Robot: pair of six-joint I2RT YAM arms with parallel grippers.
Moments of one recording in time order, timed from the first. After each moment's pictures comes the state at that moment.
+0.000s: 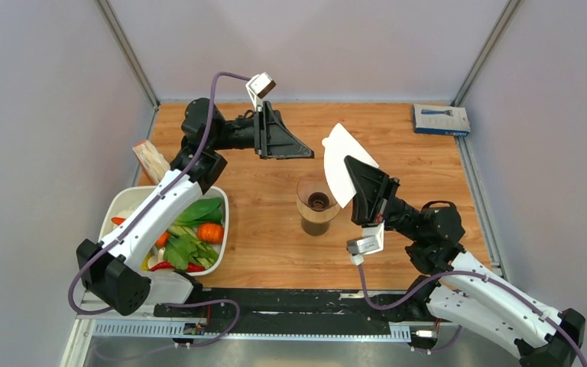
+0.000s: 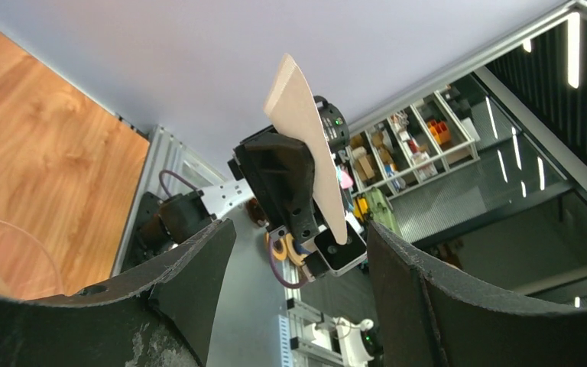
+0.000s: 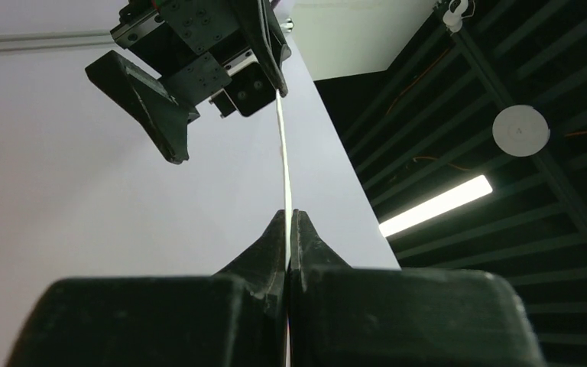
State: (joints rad) left arm -0.51 1.31 1.29 0.32 1.06 -1.24; right arm 0.82 0.70 0.60 0.67 -0.37 -1.51
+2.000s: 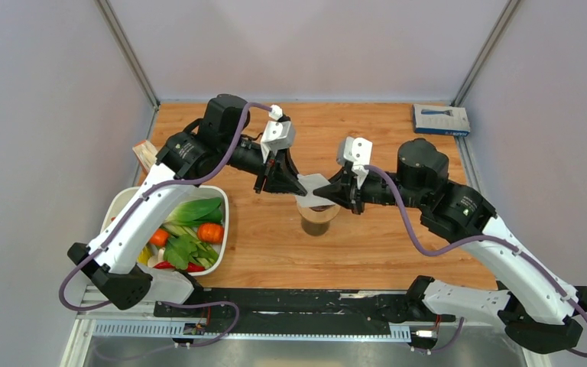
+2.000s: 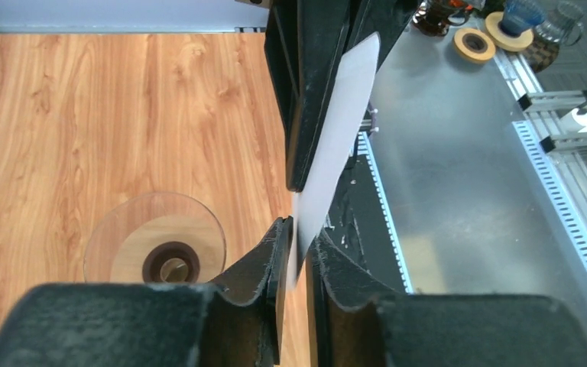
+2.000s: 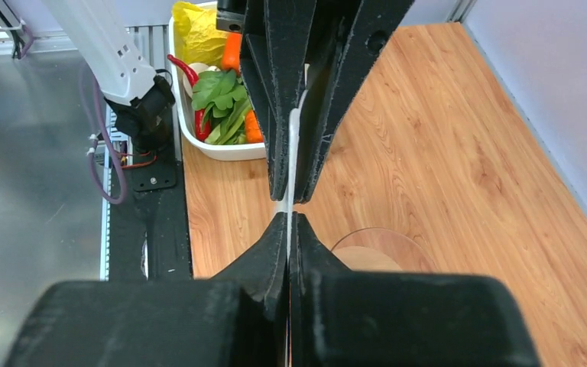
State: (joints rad) left arm -0.67 1.35 1.66 -0.86 1.09 0.36; right arm 0.88 1.01 1.38 -0.59 -0.44 -0.20
